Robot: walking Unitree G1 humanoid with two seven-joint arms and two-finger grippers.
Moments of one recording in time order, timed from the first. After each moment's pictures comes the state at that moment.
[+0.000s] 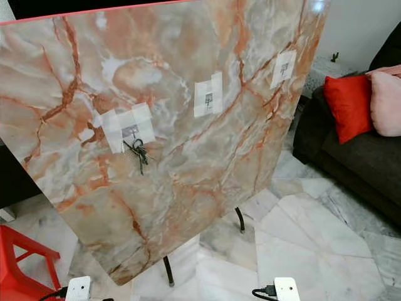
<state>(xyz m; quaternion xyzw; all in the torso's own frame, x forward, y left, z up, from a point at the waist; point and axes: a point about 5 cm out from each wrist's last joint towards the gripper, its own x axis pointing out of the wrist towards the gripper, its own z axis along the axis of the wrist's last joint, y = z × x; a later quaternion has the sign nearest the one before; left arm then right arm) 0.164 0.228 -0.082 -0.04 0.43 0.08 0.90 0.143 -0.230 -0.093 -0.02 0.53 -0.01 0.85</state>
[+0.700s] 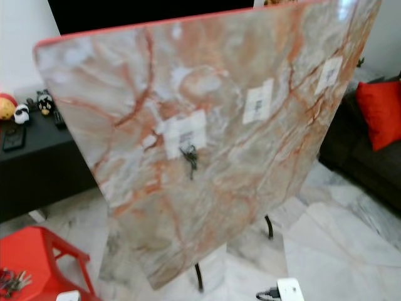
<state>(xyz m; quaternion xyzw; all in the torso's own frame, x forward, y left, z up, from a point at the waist) 0.140 0.249 -0.088 -0.03 0.48 0.10 0.87 0.144 -0.233 -0.092 -0.04 0.52 0.00 0.85</state>
